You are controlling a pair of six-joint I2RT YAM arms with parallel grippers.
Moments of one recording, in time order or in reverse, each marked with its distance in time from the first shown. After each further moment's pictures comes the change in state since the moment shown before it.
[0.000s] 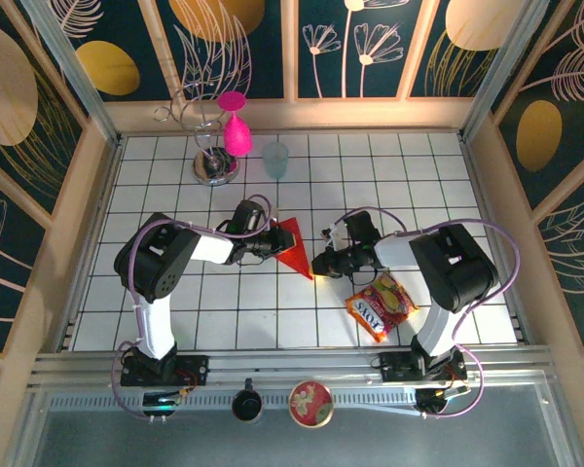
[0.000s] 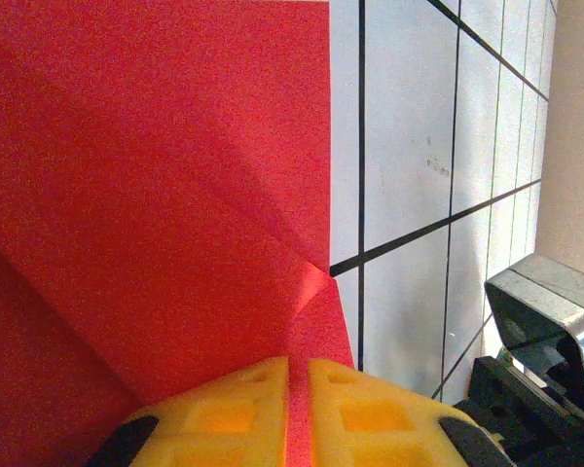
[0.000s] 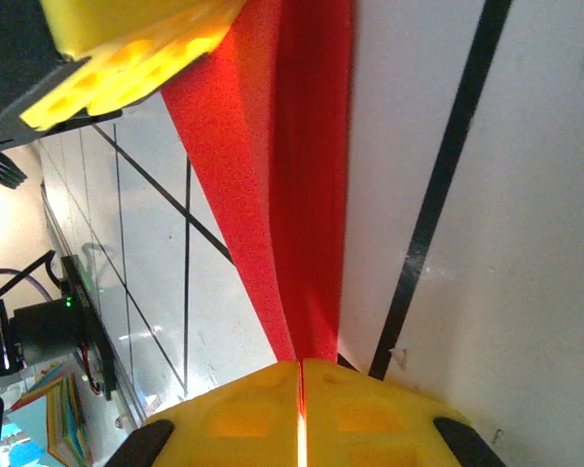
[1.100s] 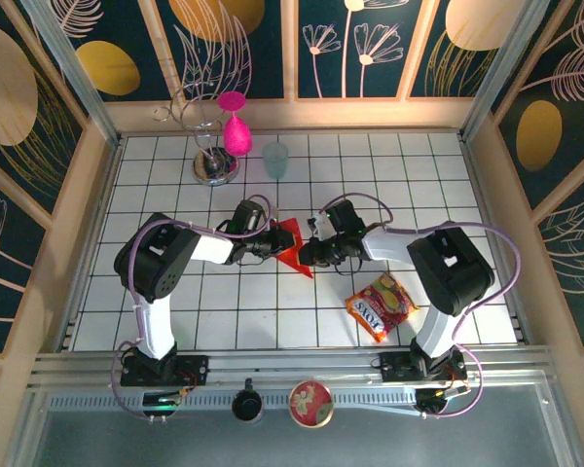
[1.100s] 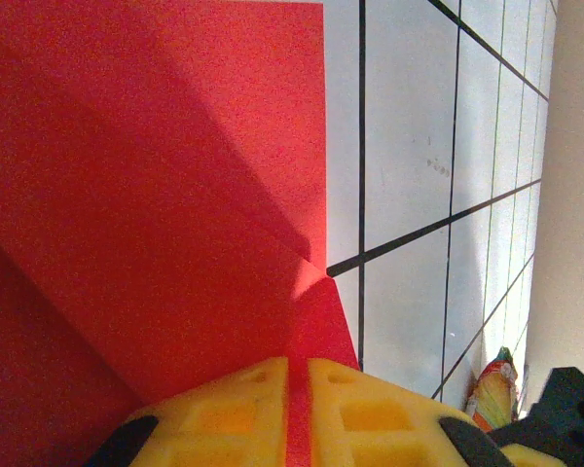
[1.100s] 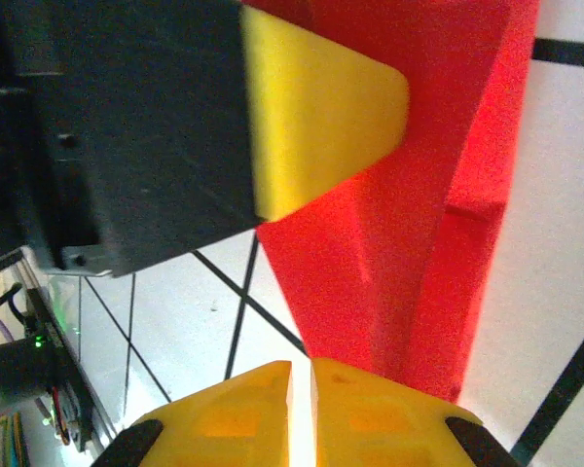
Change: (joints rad) left arm 0.000 0.000 0.000 -0.001 0.000 0.000; right arm 0.100 -0.005 0.154 -0.095 0.159 0.020
